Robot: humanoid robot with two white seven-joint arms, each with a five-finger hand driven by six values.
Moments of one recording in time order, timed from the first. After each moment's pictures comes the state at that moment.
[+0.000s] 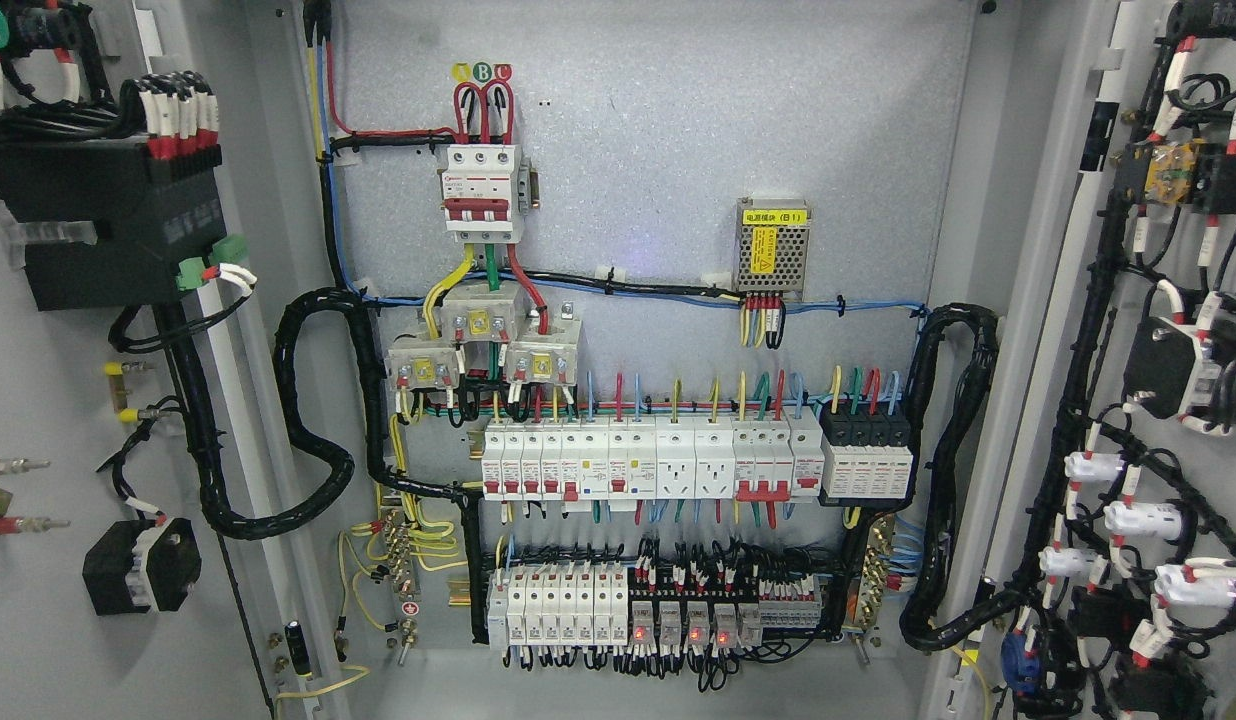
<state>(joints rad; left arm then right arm) 0.52 0.14 0.08 -1.89 0.25 -0.57 -0.42 0.42 -0.31 0.13 -1.69 -0.42 -0.52 0.18</state>
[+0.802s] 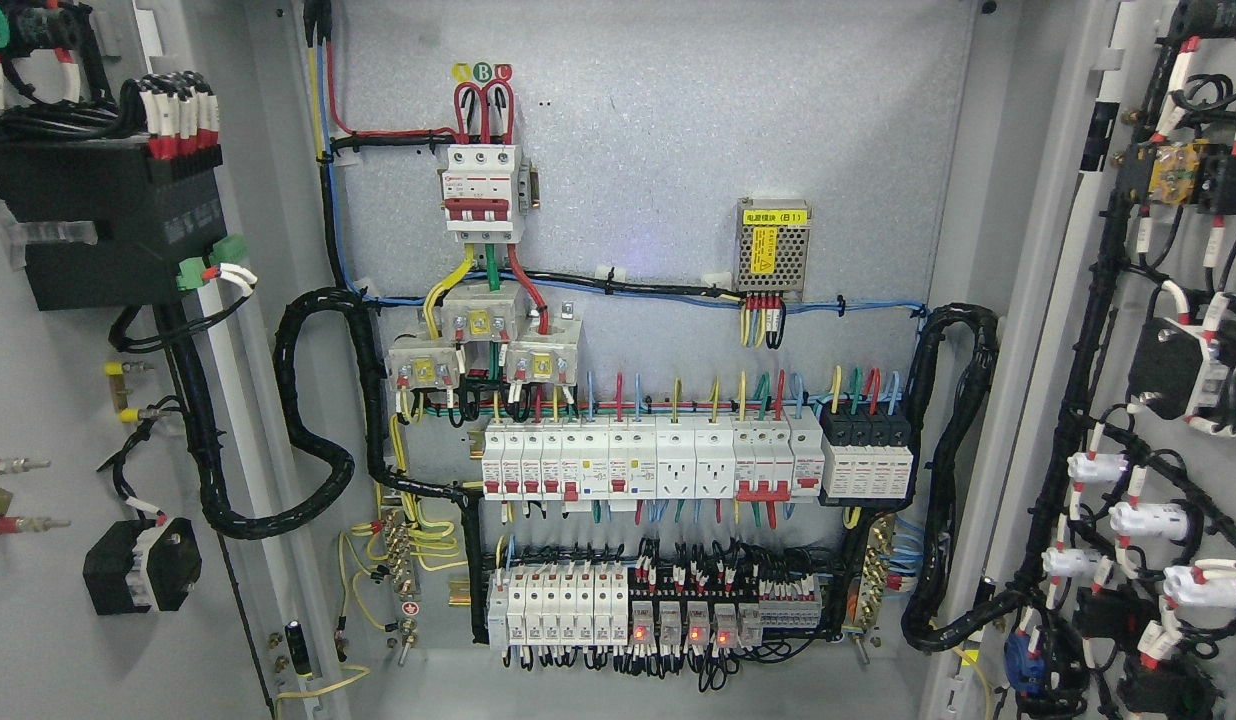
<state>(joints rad) 0.54 0.14 0.25 -1.90 0.43 -0.50 -0.61 0.42 -0.33 0.11 -1.69 -0.48 -0.51 0.23</state>
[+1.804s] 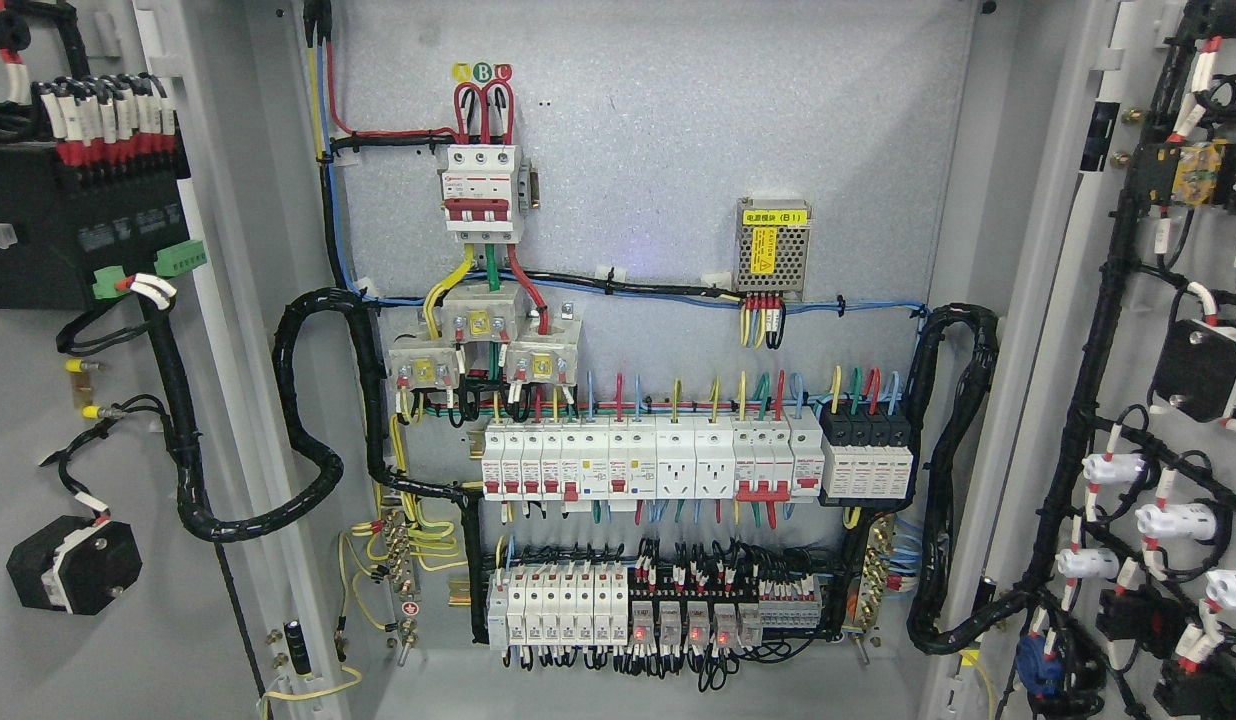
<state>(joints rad) 0.41 0.22 0.46 -1.73 0.66 -0.33 -0.70 0.44 -0.37 0.03 -1.66 -0.48 -0.51 0.25</state>
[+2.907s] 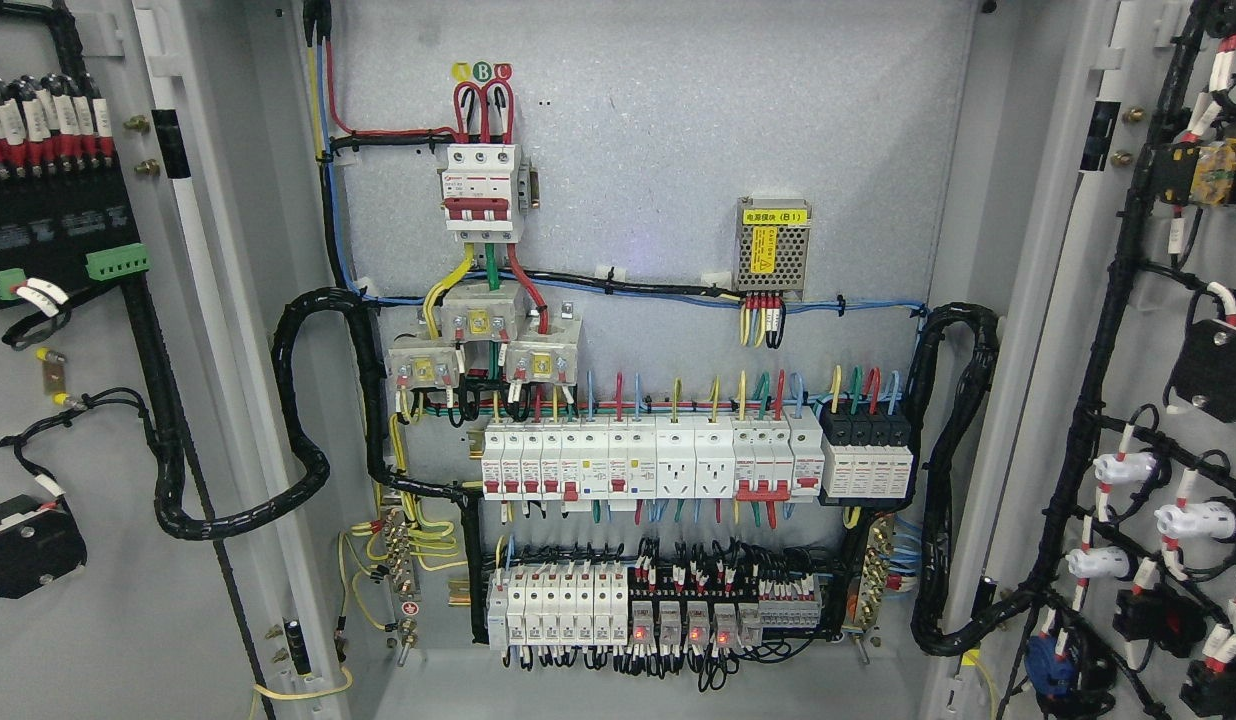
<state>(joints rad) 0.25 0.41 0.54 -1.47 0.80 -0.21 -0.75 0.43 -0.38 0.00 -1.60 -0.54 -0.51 0.32</state>
